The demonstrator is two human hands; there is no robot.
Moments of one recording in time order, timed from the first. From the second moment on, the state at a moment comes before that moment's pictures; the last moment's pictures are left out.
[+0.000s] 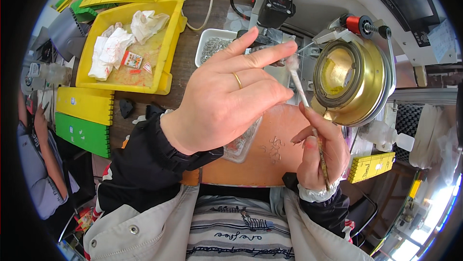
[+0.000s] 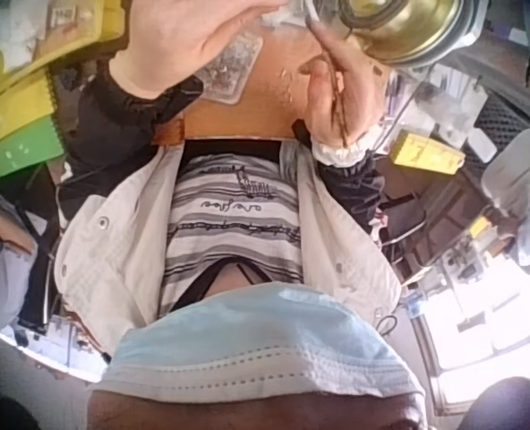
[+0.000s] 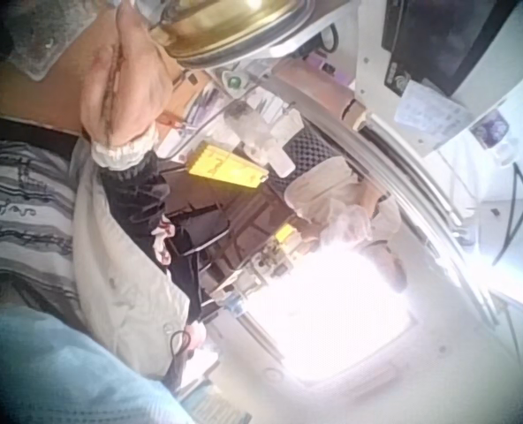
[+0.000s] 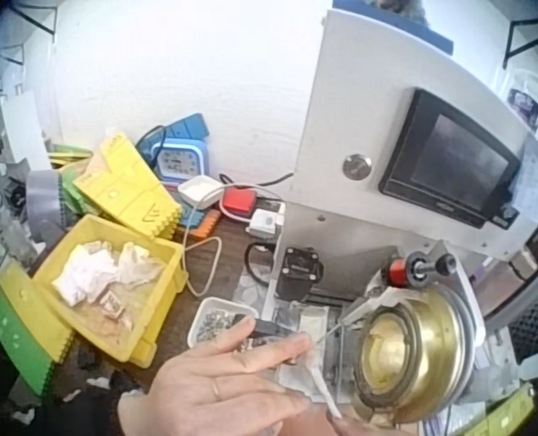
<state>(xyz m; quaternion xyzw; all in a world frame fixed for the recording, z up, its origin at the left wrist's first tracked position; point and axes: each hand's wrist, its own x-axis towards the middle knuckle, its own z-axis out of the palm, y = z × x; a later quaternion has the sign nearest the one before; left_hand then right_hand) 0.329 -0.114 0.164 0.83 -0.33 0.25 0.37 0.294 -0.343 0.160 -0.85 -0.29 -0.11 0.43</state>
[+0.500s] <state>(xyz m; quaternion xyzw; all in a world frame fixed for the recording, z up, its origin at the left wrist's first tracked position) 0.327 -0.120 0.175 0.86 -0.31 0.24 0.33 0.292 -0.336 0.152 -0.92 -0.30 -0.01 0.25</state>
